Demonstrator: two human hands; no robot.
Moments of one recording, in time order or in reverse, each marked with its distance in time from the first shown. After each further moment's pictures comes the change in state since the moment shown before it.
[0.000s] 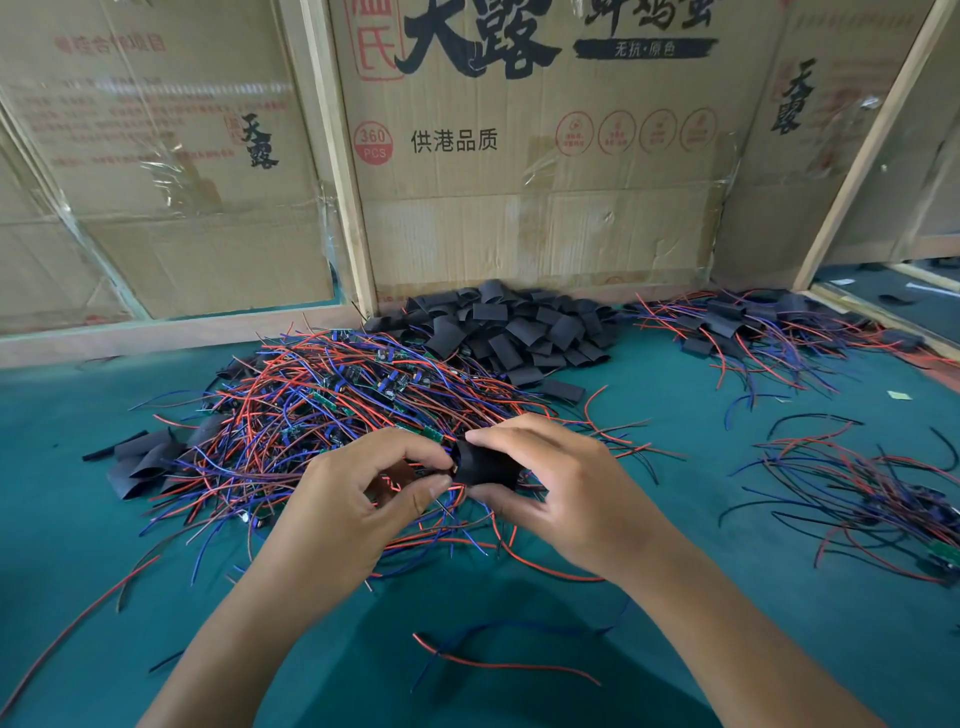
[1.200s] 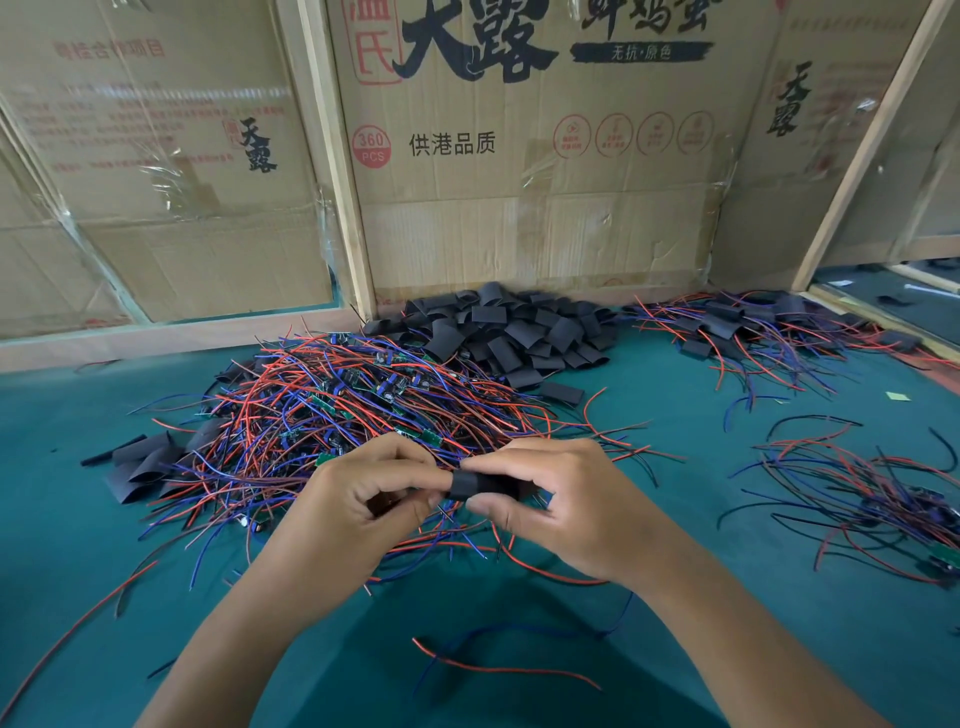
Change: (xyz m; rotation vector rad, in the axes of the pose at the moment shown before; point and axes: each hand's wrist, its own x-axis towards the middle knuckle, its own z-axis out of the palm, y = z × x) left_hand 0.002 0.004 -0.002 -0.109 -0.115 -0.004; right_hand 0.000 -0.004 -0.007 0.138 -0.106 0.108
